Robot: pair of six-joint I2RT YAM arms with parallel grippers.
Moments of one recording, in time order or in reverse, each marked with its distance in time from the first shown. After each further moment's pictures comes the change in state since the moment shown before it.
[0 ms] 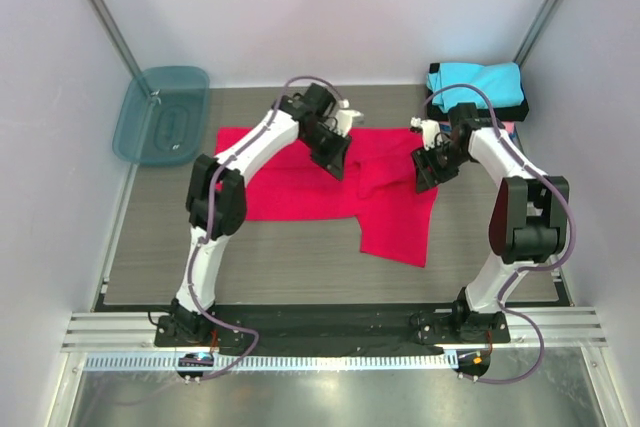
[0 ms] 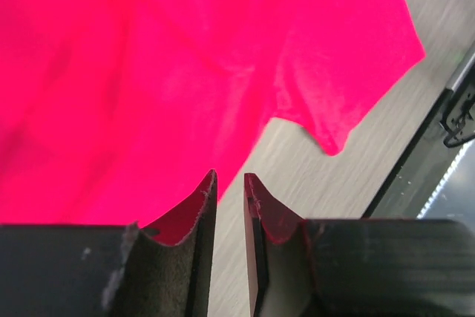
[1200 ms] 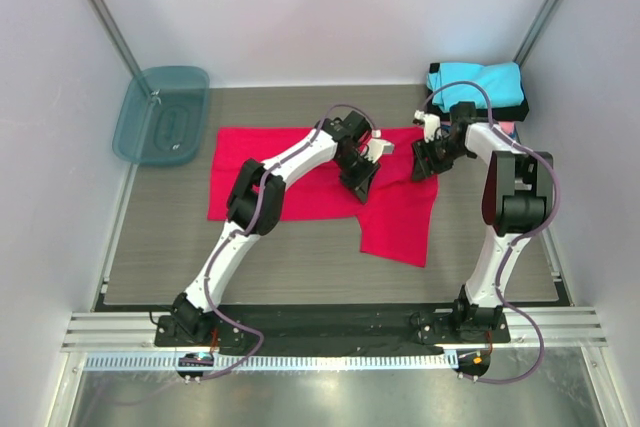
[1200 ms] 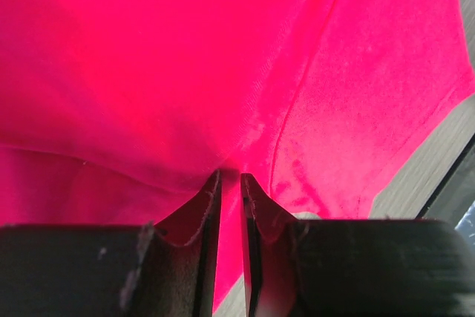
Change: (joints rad) left arm -0.161 0.334 0.213 0.006 -0.004 -0.034; right arm -0.055 0.225 0.082 0.197 -0.097 0.012
